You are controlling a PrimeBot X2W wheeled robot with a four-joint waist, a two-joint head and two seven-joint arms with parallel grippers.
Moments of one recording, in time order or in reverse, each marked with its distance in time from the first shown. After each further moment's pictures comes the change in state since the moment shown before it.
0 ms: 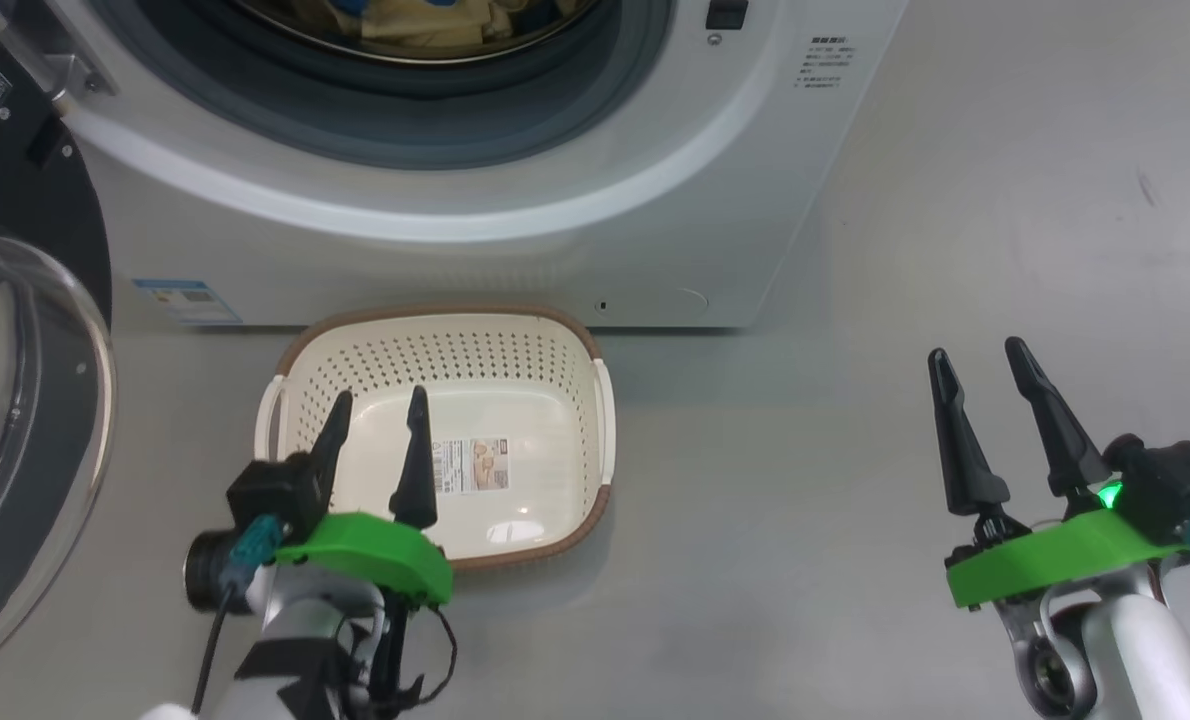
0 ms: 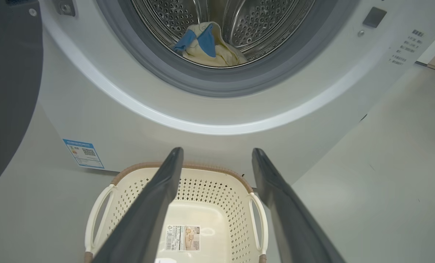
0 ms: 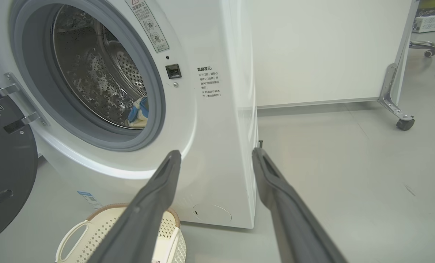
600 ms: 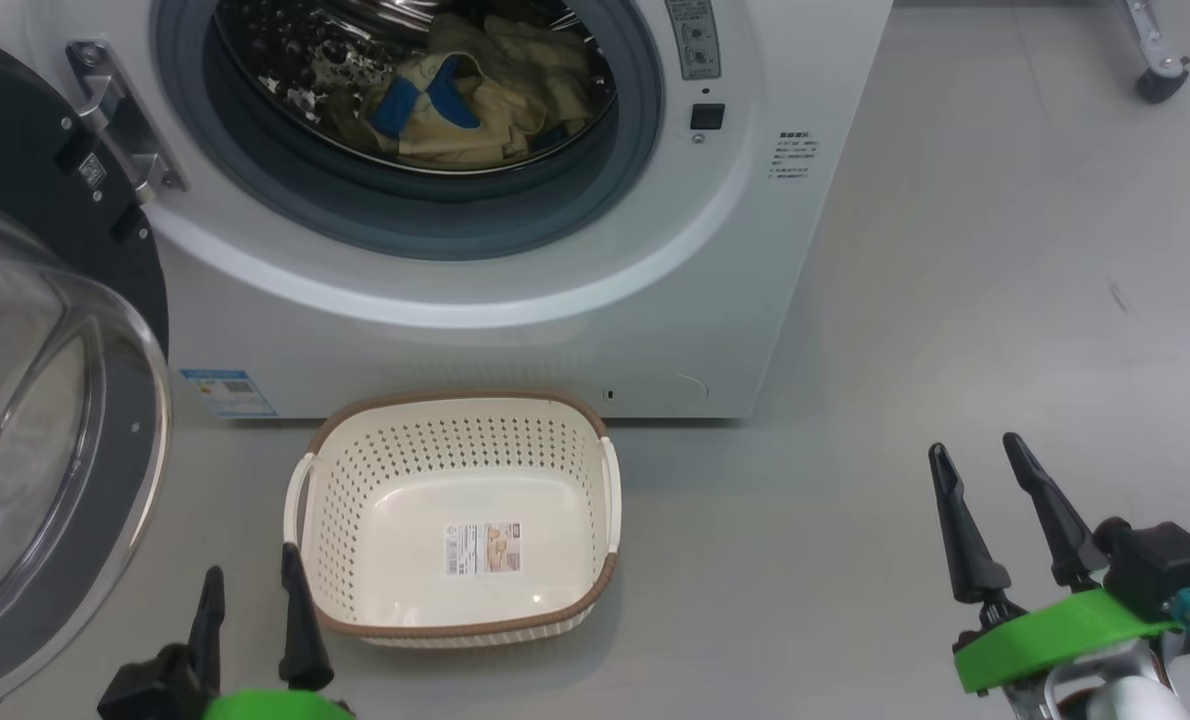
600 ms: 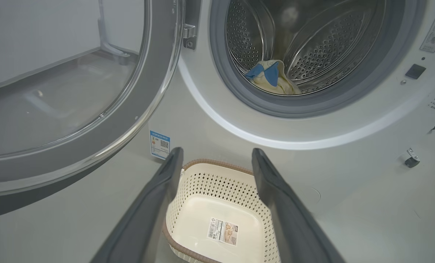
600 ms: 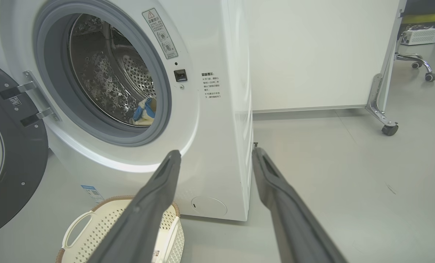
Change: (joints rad) left arm 0.423 0.009 0.226 -0.314 0.029 0.037 0.000; right arm 0.126 -0.015 0.004 0.014 -0.015 0.000 0.000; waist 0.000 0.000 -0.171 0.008
